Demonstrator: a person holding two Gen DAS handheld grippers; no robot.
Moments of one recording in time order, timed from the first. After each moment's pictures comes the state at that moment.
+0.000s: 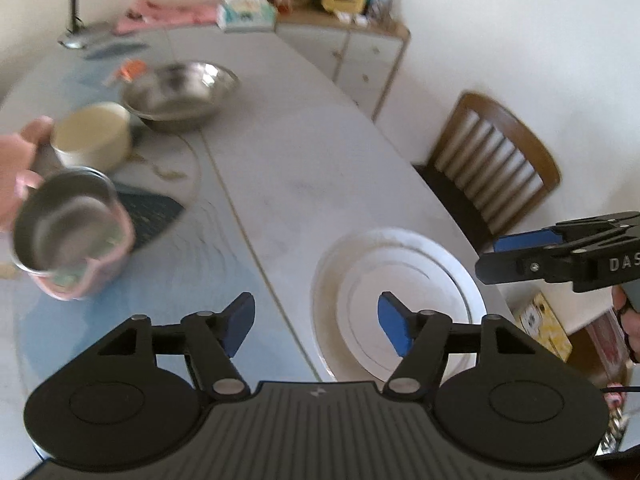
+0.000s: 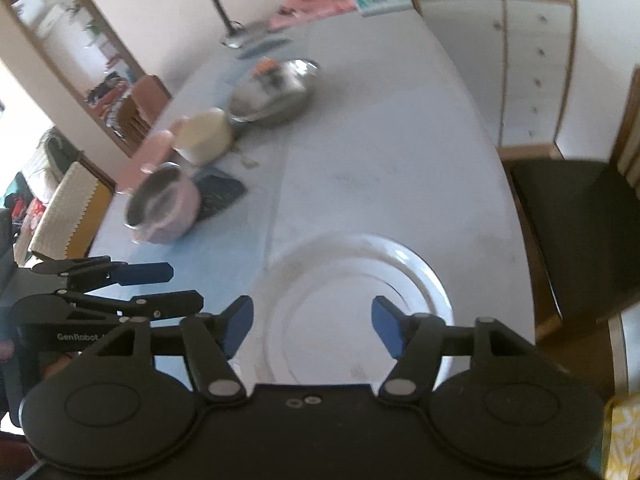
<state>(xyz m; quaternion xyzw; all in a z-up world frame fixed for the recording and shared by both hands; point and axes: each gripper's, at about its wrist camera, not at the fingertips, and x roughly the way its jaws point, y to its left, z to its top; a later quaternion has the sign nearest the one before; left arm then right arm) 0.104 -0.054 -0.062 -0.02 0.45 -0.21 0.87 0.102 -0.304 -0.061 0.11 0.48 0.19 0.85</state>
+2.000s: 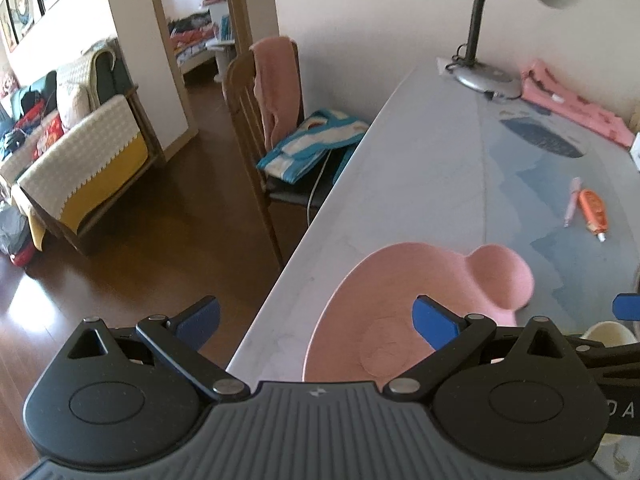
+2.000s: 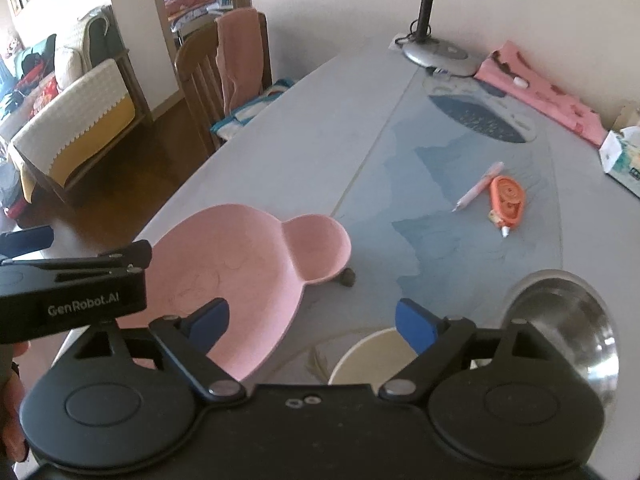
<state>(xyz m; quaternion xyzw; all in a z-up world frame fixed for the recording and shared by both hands) 0.361 0.269 -0.092 -0.07 0.42 0.25 0.87 0.407 0.107 -0.091 -0.12 0.46 0.28 0.83</state>
